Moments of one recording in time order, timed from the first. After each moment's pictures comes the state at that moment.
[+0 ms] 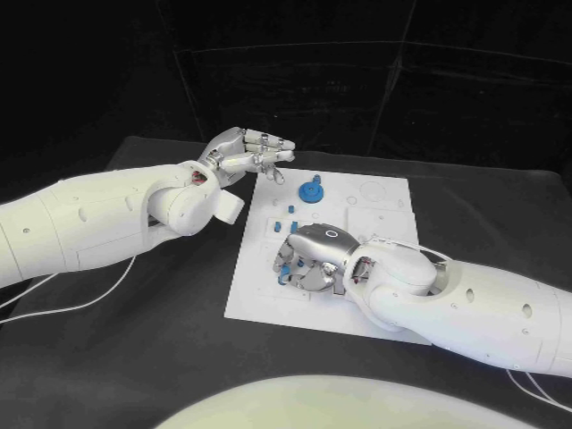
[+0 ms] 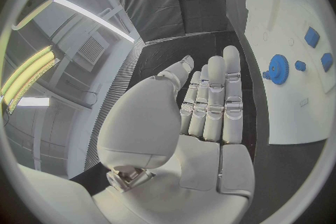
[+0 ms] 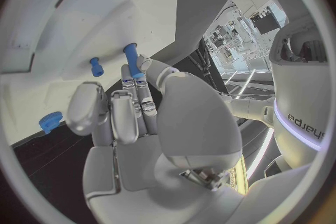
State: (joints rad) left arm 1.24 -0.82 -0.10 1.42 -0.11 -0.16 0.39; left_hand 1.39 -0.08 0.28 0.02 0.11 1.01 0.19 0.10 0.10 1.09 0.12 0.20 0.09 1.15 0.03 0.87 0.55 0.16 1.18 0.12 0.47 0.58; right arm 1.02 -0.58 -0.05 1.64 -1.65 -0.25 -0.12; right_hand 1.42 -0.11 0.52 -0.08 0.07 1.10 0.14 0.09 0.07 1.16 0.10 0.28 0.10 1.47 -0.01 1.35 1.29 0.09 1.41 0.08 1.29 1.09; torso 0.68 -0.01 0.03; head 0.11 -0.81
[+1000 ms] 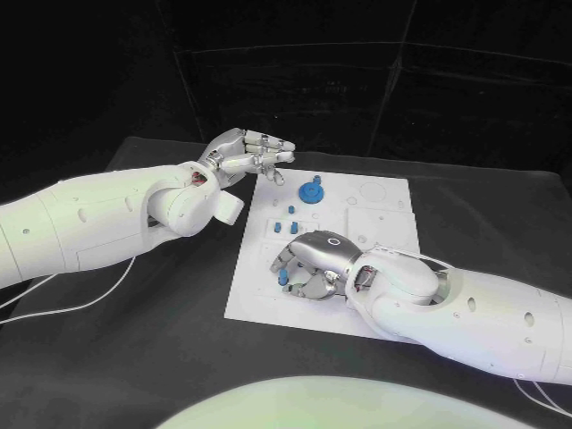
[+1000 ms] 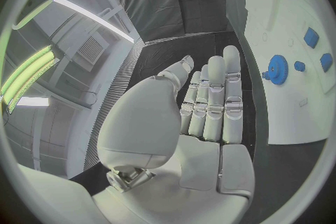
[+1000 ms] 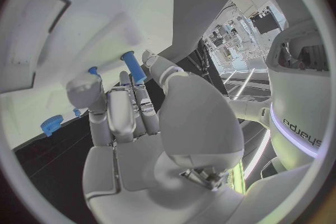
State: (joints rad) left arm 1.24 -0.82 -0.10 1.42 -0.11 -0.16 0.38; left_hand 1.39 -0.08 0.28 0.03 0.11 1.01 0.19 0.10 0.10 1.09 0.12 0.21 0.09 1.14 0.03 0.87 0.55 0.16 1.19 0.13 0.46 0.58; right arm 1.01 -0.59 -0.07 1.65 -1.65 -0.30 -0.11; right_hand 1.34 -0.17 0.38 -0.05 0.12 0.98 0.18 0.06 0.06 0.96 0.12 0.21 0.07 1.47 0.02 1.26 1.16 0.11 1.33 0.13 1.18 0.91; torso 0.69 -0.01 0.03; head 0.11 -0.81
